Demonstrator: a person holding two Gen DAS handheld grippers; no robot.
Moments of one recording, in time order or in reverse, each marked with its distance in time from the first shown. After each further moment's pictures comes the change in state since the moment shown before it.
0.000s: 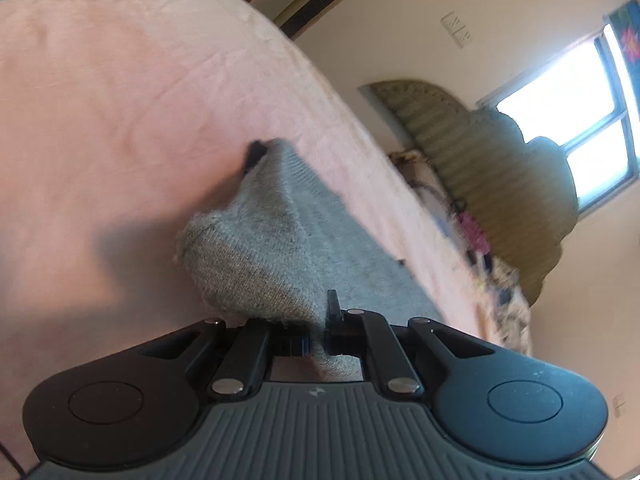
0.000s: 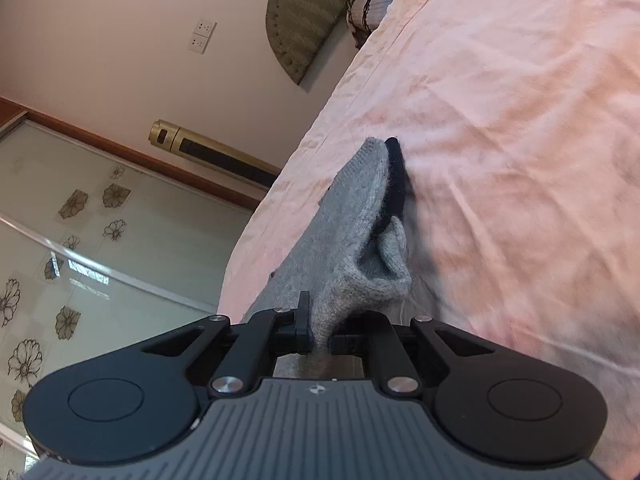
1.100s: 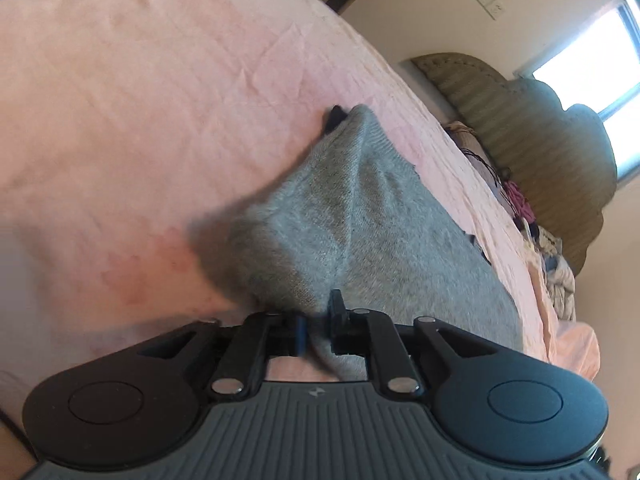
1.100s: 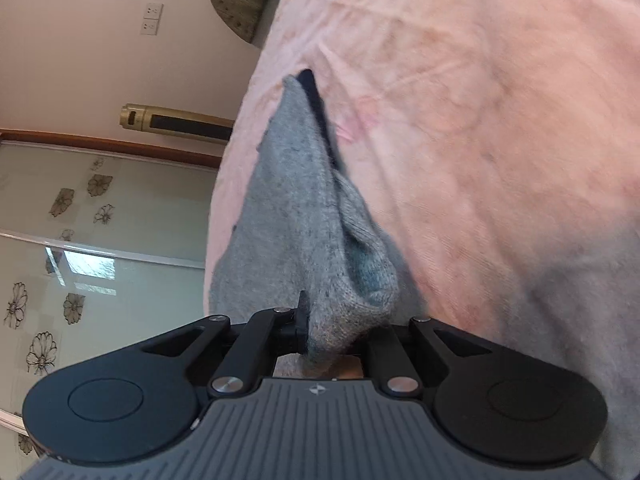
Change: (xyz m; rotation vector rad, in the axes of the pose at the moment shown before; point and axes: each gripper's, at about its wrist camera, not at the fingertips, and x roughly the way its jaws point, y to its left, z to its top) left arm -0.034 0.038 -0.028 0.063 0.039 0.135; right arm -0.034 -0.059 -0.077 0.201 0.092 -0.013
